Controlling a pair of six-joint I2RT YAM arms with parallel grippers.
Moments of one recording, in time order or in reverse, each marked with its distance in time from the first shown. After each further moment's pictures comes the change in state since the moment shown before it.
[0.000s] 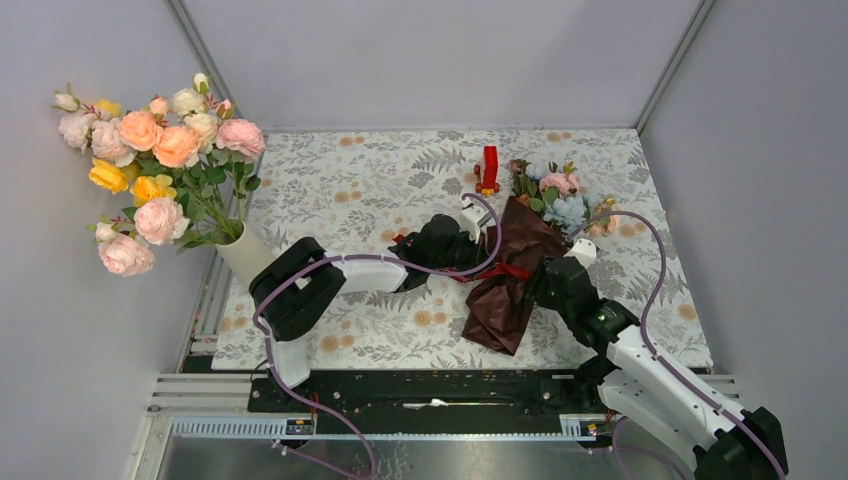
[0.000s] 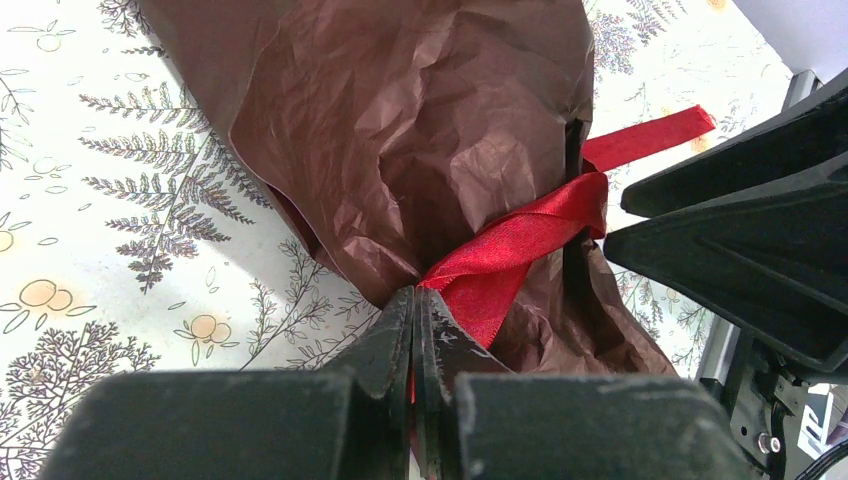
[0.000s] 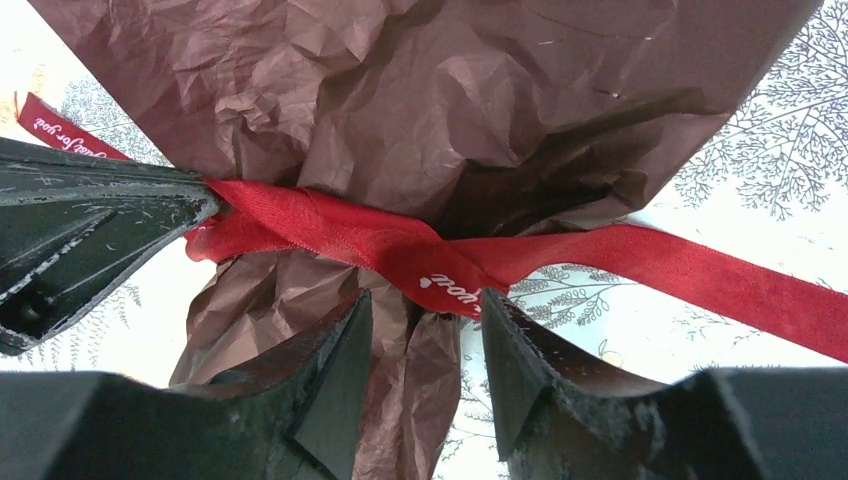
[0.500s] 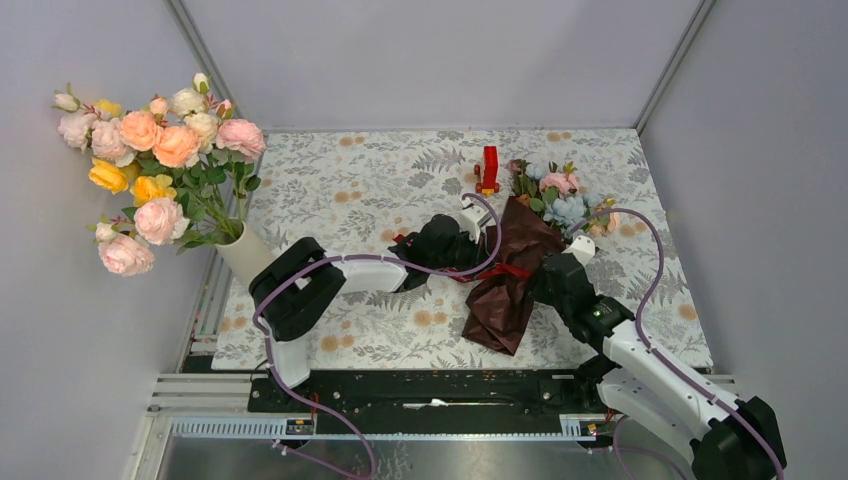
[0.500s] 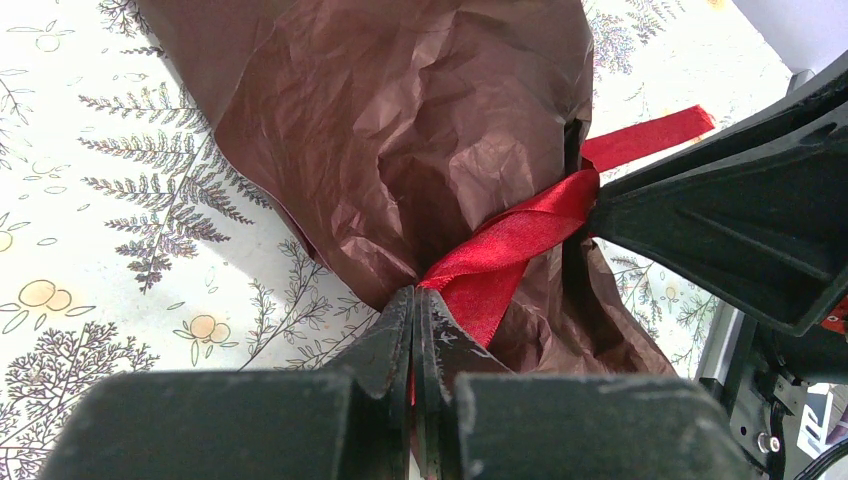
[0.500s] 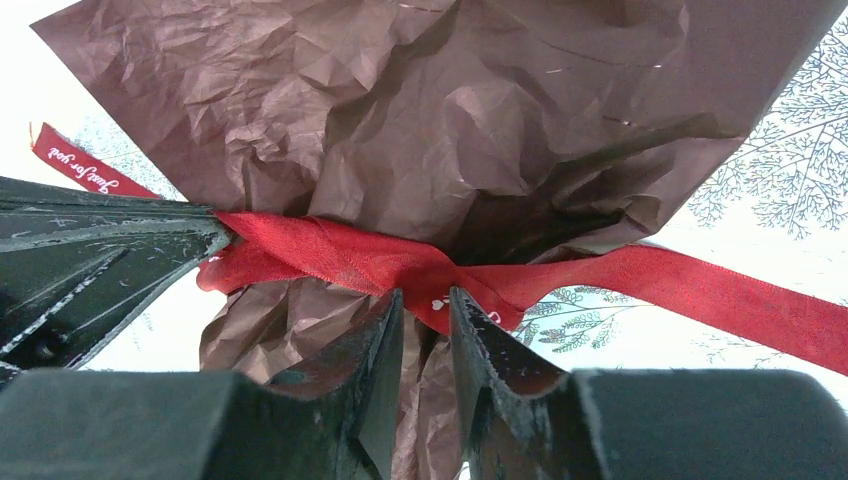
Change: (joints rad) left arm 0.000 0.000 0.000 0.000 0.000 0.000; right arm -0.006 0.062 0.000 0.083 0.011 0.017
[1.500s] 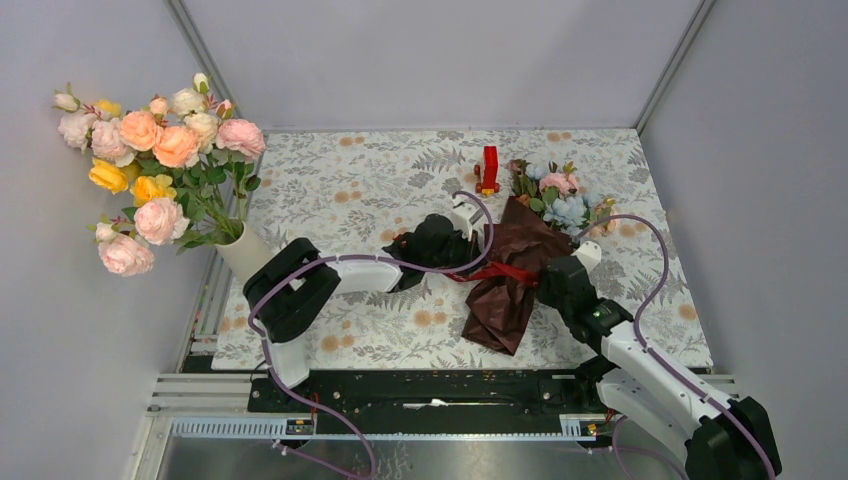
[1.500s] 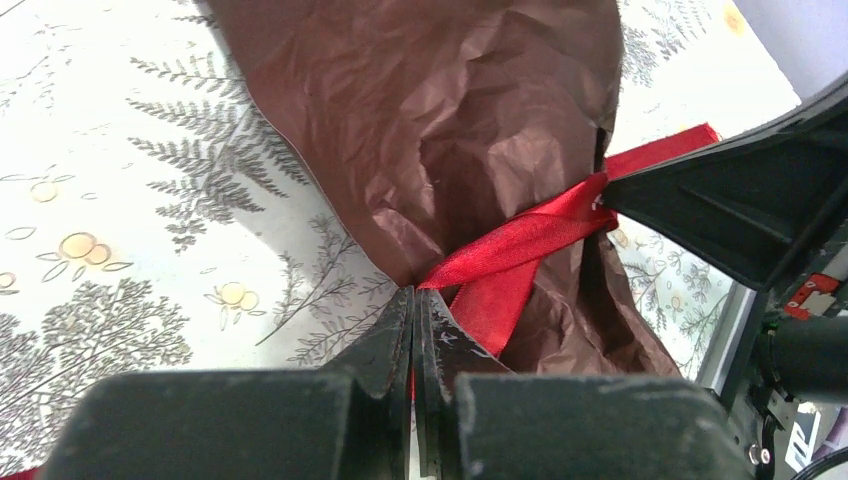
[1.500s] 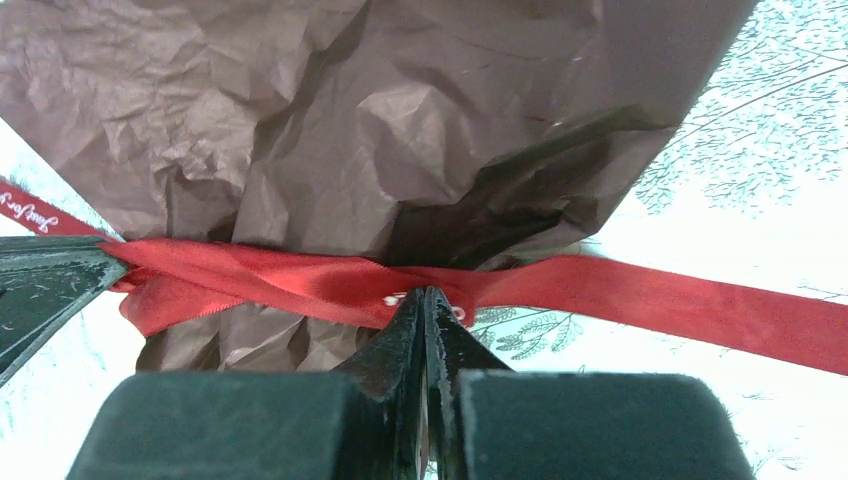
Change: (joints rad) left arm 0.016 -0.028 -0.032 -0.007 -0.027 -0.043; right arm -0.054 0.017 -0.053 0.028 0.014 0.023
